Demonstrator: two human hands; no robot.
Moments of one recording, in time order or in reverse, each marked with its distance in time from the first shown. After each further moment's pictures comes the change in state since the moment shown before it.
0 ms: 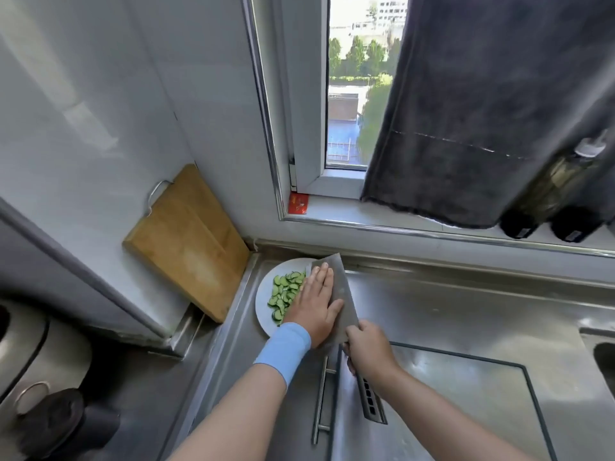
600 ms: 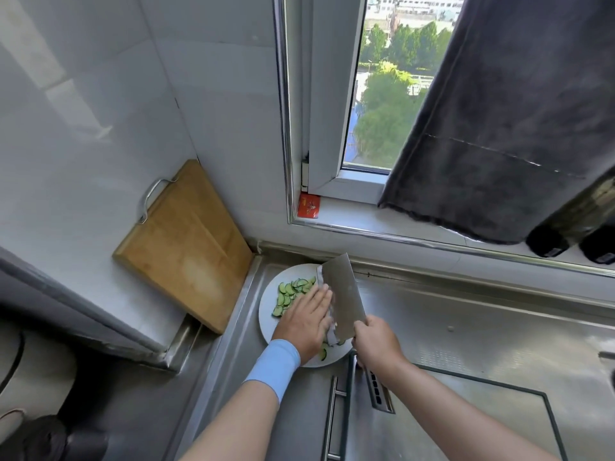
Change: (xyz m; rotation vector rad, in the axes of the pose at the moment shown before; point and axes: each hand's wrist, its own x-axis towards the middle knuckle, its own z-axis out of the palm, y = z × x) left_hand 0.017 -0.070 0.037 0.047 -0.022 0.063; right_hand 0.067 -0.016 0.017 -0.250 0.055 0.023
